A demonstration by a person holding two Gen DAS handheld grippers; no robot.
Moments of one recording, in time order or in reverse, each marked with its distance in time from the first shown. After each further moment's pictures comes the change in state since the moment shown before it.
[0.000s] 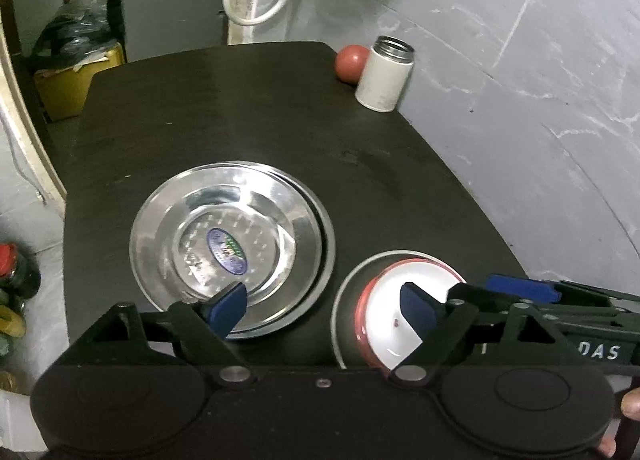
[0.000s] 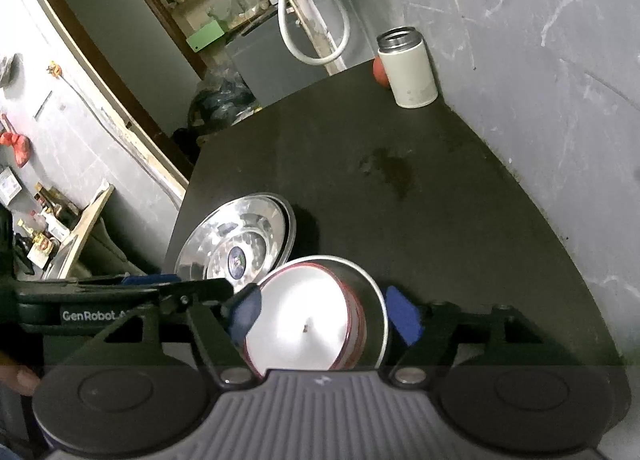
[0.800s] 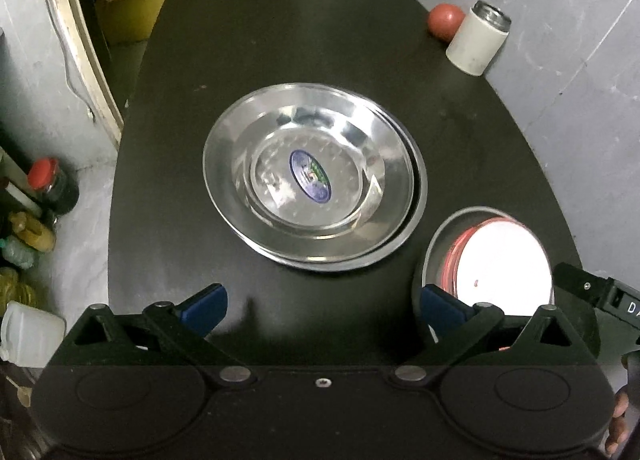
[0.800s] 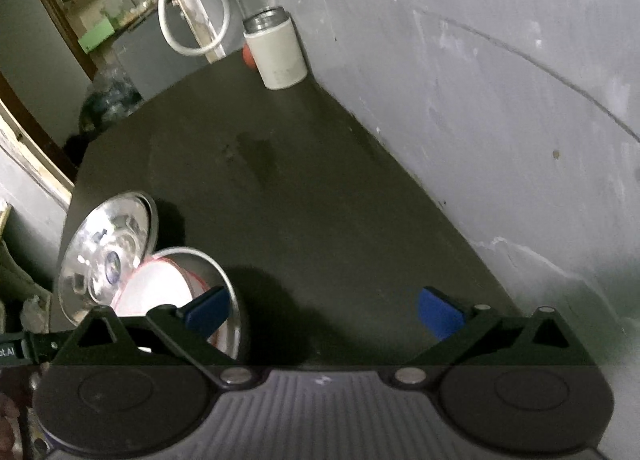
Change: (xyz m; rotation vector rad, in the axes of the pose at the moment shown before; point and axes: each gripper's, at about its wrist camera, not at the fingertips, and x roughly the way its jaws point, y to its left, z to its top) left arm 0.018 0.033 -0.021 -0.180 0.157 0.130; right arm 0.009 -0.040 -0.009 0.116 0.050 -0.333
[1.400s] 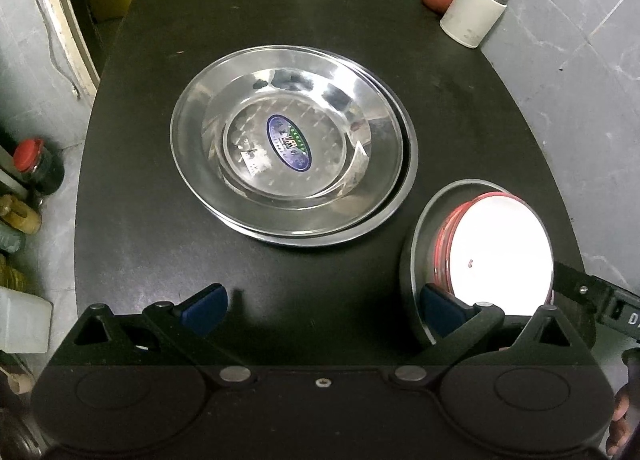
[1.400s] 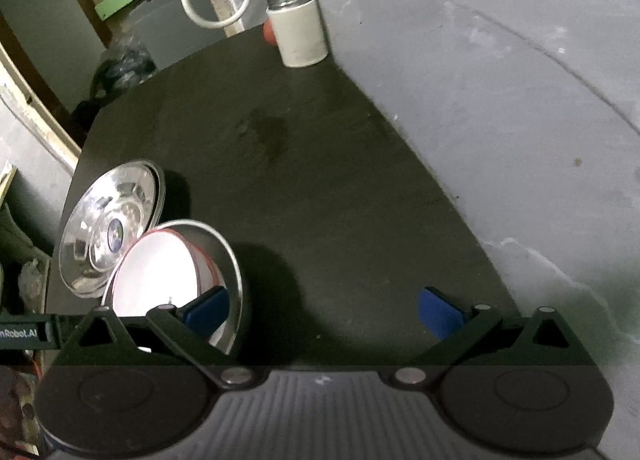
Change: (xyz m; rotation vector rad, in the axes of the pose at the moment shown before) left arm 0.018 -0.005 -0.005 -0.006 0.071 -0.036; right arm 0.000 0.007 0.003 -0.088 0.056 0.014
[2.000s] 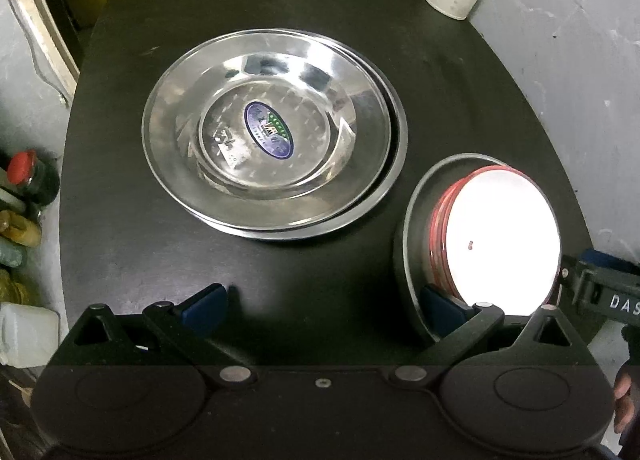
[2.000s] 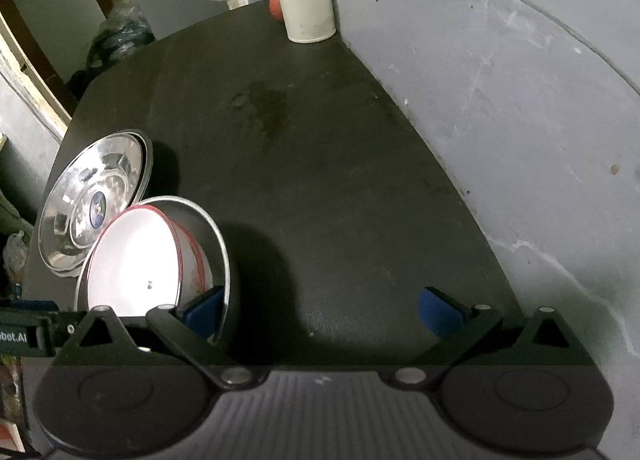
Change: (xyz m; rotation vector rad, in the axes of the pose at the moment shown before) left arm 0.017 -0.012 0.005 0.071 0.049 0.010; right arm 0.020 0.005 0.002 -0.058 0.047 -0.033
